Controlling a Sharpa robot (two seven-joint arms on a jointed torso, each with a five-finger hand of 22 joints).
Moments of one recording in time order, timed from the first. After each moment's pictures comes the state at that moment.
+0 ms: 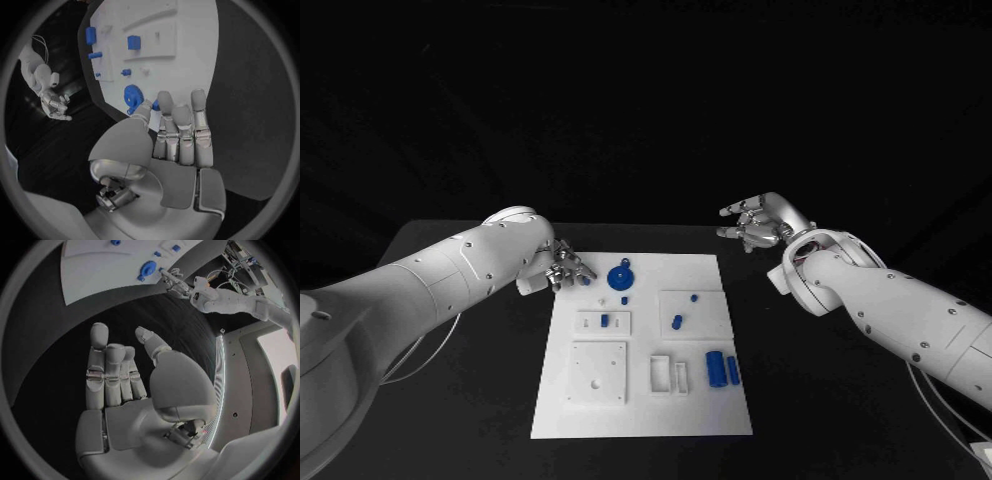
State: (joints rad) left arm 1.37 -0.34 -0.13 0.64 -0.94 0.26 -0.42; left_hand 1.14 0.09 0.00 0.00 0.23 1.09 0.04 0.15 0.36 1.41 -0.04 0.63 0.50 1.28 -0.10 1.20 0.52 0.02 1.26 -0.12 0.30 1.31; right arm 0.99 -0.69 0.43 1.23 -1.26 -0.41 -0.01; right_hand 1.23 -0.10 0.25 -0.21 0.42 1.01 0.12 0.06 0.06 1.12 0.02 0.94 0.97 1.35 -0.05 0.90 0.98 0.12 1.47 -0.07 0.20 1.25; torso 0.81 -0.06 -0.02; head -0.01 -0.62
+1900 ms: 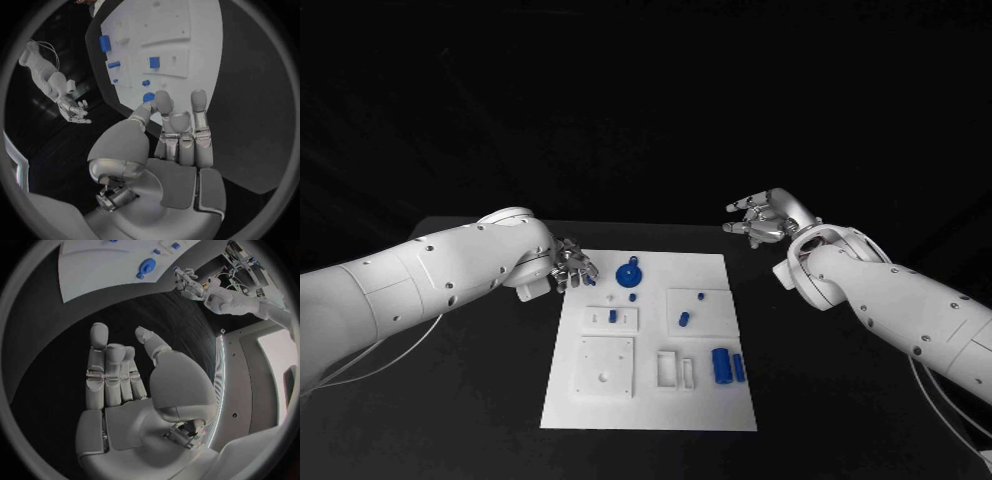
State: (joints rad) left arm 1.40 -0.57 -0.15 1.09 -0.91 0.10 -0.51; left_hand 1.06 0.11 0.19 -0.19 0.63 1.04 0.05 0.41 0.48 1.46 -0.07 0.61 0.50 1.36 -0.12 1.21 0.62 0.03 1.27 -0.12 0.40 1.31; right arm 0.99 -0.68 0.43 1.19 -1.26 -0.40 -0.01; right_hand 1.23 -0.10 0.25 -0.21 0.42 1.01 0.12 0.06 0.06 1.12 0.02 0.94 0.97 1.35 -0.05 0.90 0.98 0.12 1.47 -0.07 0.20 1.25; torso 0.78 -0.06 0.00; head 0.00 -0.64
